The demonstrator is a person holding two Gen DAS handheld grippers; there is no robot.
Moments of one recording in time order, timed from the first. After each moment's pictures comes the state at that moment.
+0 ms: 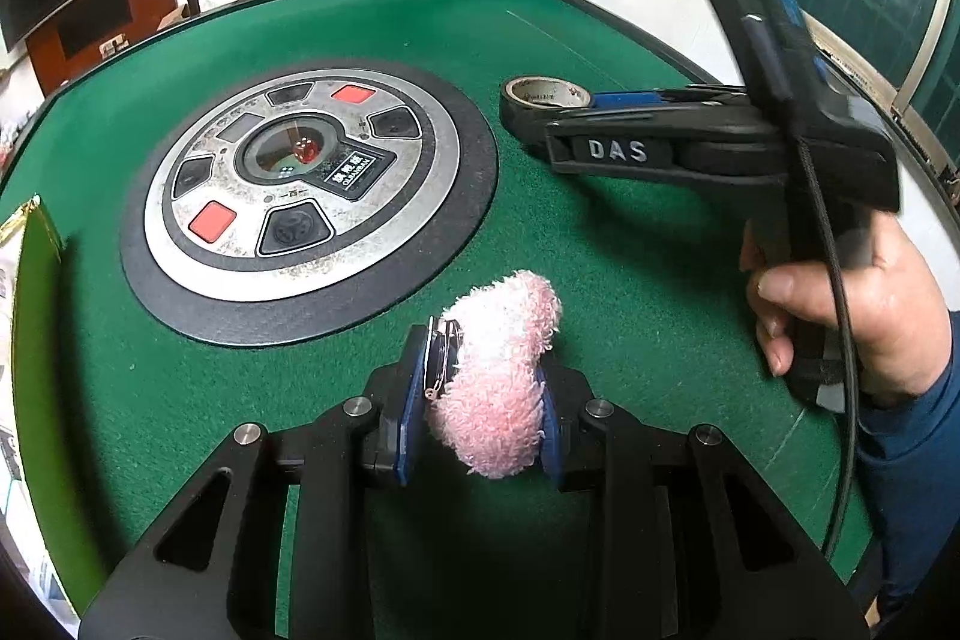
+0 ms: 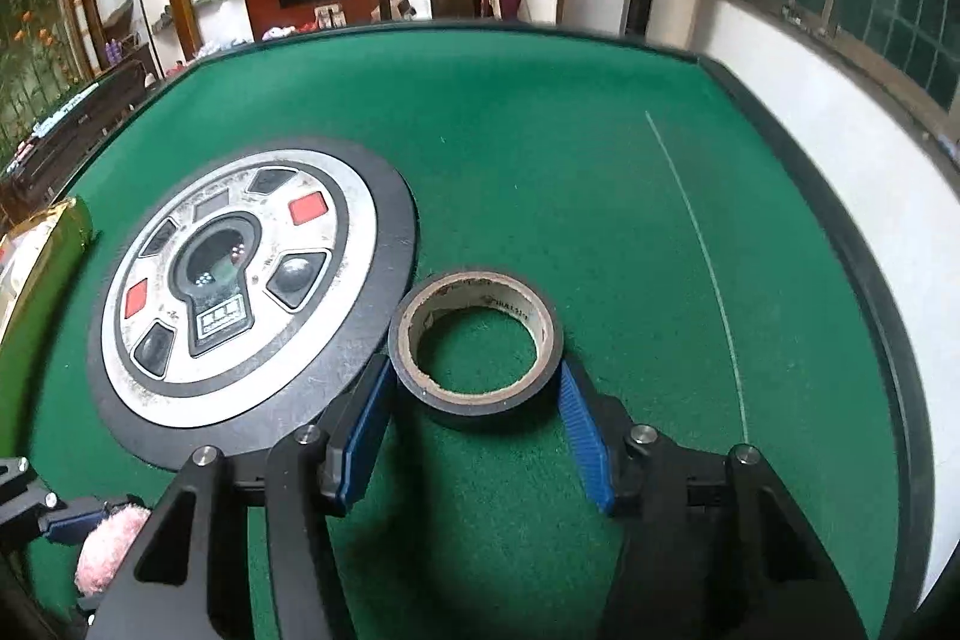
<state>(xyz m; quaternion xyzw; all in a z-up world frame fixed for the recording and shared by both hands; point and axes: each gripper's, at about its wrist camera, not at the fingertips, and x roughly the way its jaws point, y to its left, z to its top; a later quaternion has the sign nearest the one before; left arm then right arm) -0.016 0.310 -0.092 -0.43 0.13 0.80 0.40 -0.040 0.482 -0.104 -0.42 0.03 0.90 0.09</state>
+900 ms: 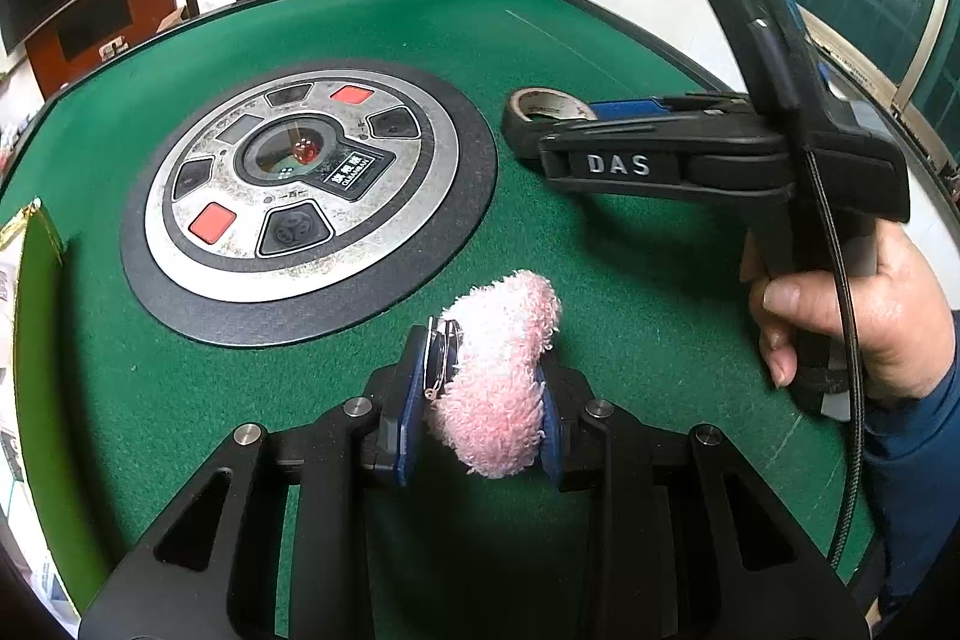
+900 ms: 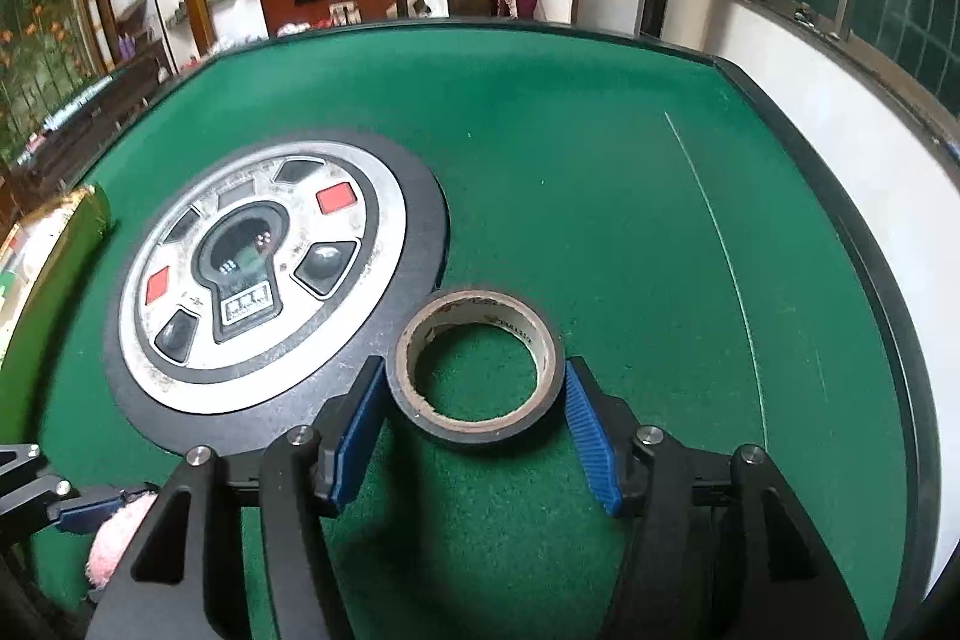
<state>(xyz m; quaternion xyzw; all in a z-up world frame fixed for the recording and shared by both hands) -0.015 0.311 -0.091 -0.43 0.13 0.80 0.40 -0.037 0.479 -0.106 -0.43 0.04 0.90 0.08</state>
